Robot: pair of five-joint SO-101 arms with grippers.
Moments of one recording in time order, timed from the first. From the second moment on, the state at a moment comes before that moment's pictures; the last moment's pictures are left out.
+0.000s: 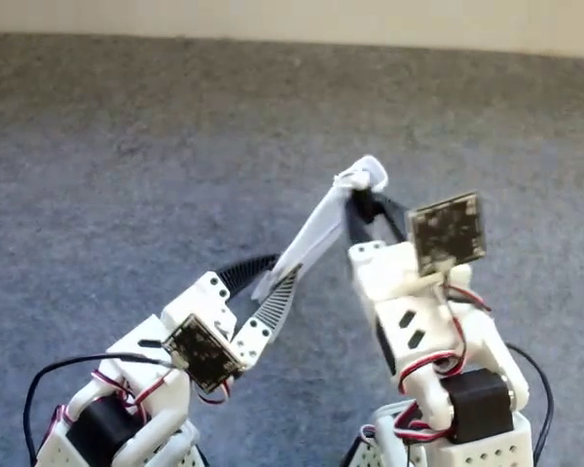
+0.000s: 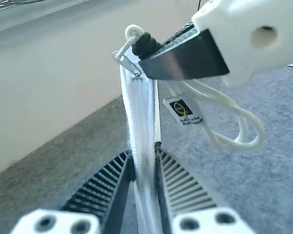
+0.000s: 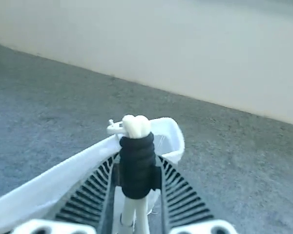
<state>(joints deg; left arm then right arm) 35.5 -99.9 70.0 50.7 -9.5 -14.3 -71.7 46.5 54.6 6.5</state>
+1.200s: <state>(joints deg) 31.7 -100.1 66.5 57.8 -10.2 17.8 -42.4 37.9 46.1 7.9</state>
